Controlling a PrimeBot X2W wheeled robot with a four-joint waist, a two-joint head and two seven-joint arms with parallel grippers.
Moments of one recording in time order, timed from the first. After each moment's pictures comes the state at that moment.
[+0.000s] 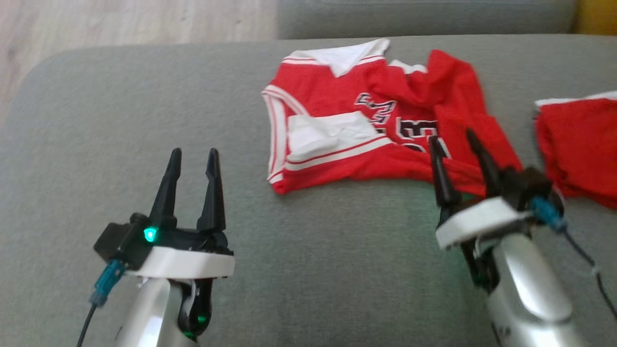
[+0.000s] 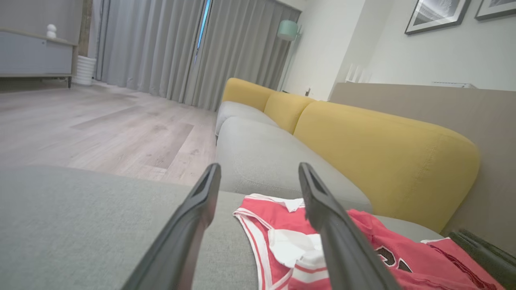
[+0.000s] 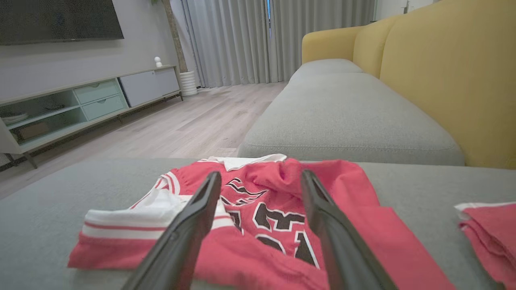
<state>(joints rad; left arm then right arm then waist) -0.21 0.04 -0.21 0.20 -0.39 -0.12 -0.26 -0.37 -0.07 0.17 0.51 0.16 0.13 -0.25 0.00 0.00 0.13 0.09</state>
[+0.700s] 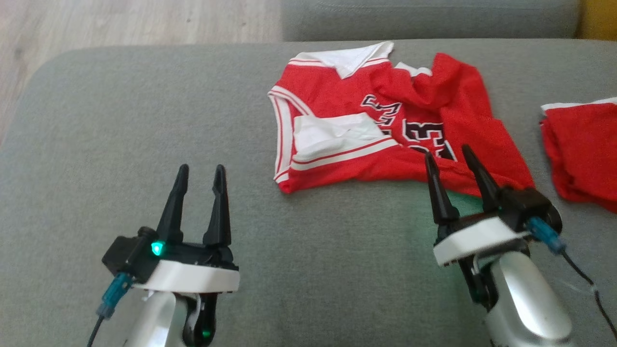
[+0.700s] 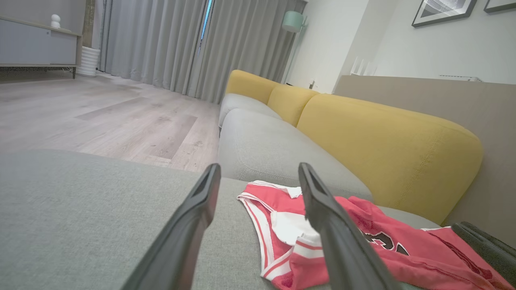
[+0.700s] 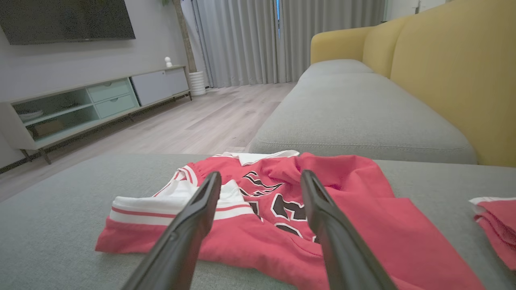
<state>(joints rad) -0.16 0.04 -0.22 0.19 -0.38 -0.12 -0.26 -0.25 -0.06 0.17 0.39 0.15 0.13 -0.25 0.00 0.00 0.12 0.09</state>
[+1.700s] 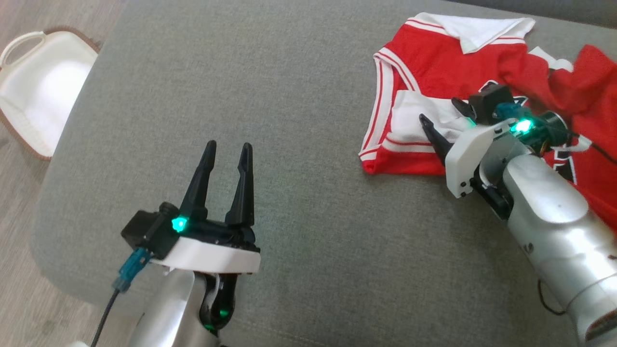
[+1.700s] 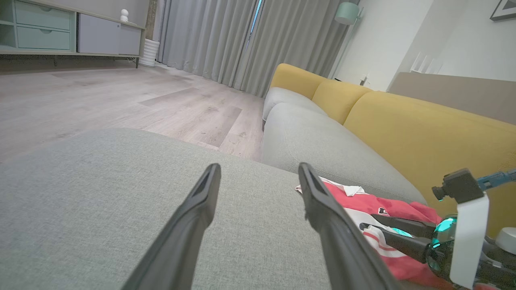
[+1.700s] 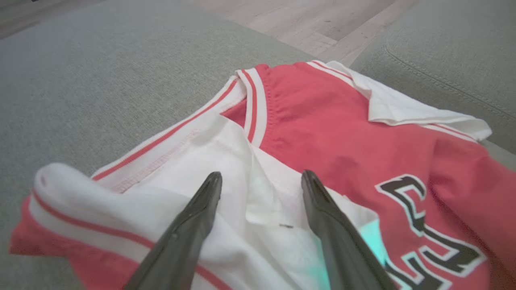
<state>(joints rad) -0.25 0.04 -0.33 0.21 -0.46 -0.12 -0.26 -0.78 -0.26 0.63 0.89 0.37 0.13 0.04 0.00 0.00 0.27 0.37</state>
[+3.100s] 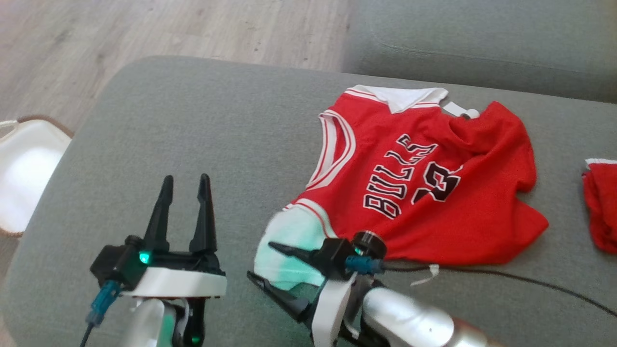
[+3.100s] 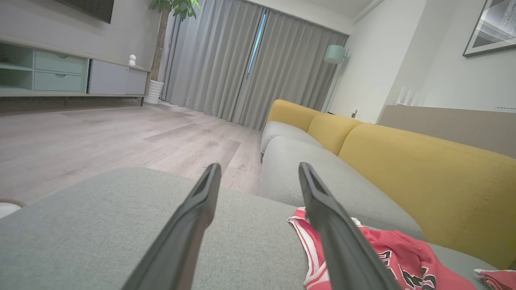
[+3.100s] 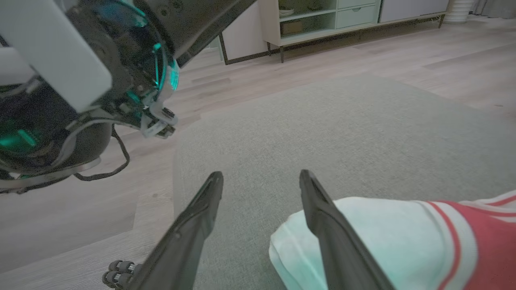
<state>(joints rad) -0.14 0.04 -0.18 0.22 -0.38 -0.12 -0.26 -0.53 -0.07 1.19 0.60 0.59 0.13 -0.17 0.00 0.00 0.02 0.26</state>
